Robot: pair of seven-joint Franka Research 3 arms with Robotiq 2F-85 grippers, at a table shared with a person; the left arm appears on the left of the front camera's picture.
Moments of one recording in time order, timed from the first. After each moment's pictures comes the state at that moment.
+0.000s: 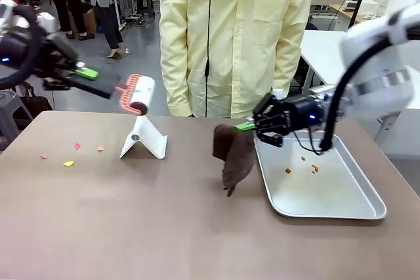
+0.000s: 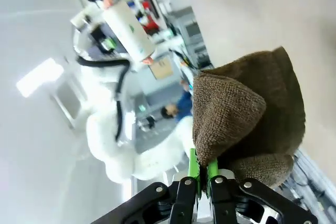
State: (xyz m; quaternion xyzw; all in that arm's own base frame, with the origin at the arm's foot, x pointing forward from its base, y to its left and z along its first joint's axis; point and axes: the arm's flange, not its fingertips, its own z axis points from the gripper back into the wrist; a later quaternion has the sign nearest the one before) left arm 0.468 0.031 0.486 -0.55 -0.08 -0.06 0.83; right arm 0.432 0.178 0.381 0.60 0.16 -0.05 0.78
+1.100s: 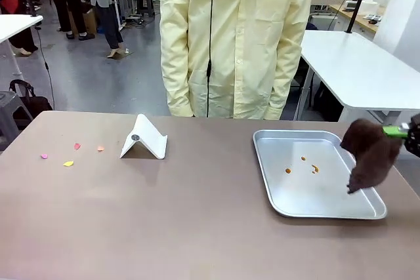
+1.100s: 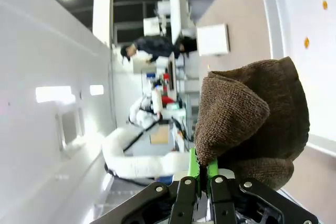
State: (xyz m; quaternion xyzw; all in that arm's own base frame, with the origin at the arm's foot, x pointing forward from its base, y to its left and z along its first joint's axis) left arm 0.260 0.310 0.410 -0.67 -0.11 0.06 0.73; right arm 0.321 -0.110 0.410 0.61 -0.09 -0.07 0.78
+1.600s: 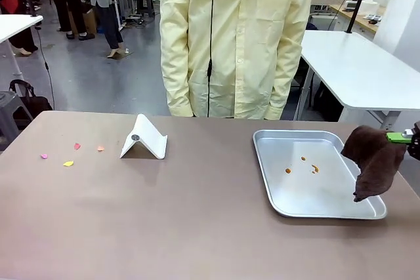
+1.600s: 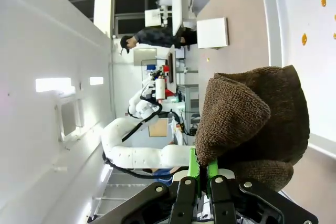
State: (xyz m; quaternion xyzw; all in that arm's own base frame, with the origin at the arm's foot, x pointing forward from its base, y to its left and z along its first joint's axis) left arm 0.270 0.322 0.402 -0.66 -0.10 0.09 0.74; right arm 0.322 -0.116 0.404 0.62 -0.09 -0.06 0.78
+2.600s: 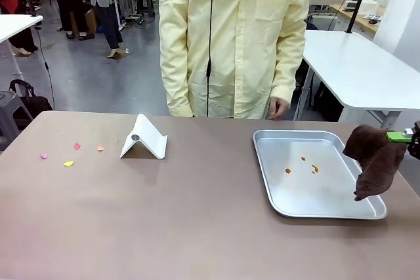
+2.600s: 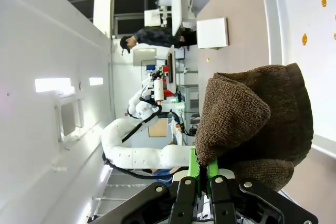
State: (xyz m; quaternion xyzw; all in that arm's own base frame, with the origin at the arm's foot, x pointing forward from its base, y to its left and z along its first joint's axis) left arm 0.267 0.322 0.403 -0.67 -0.10 0.09 0.74; right arm 0.322 -0.116 0.405 0.62 -0.09 -0.06 0.78
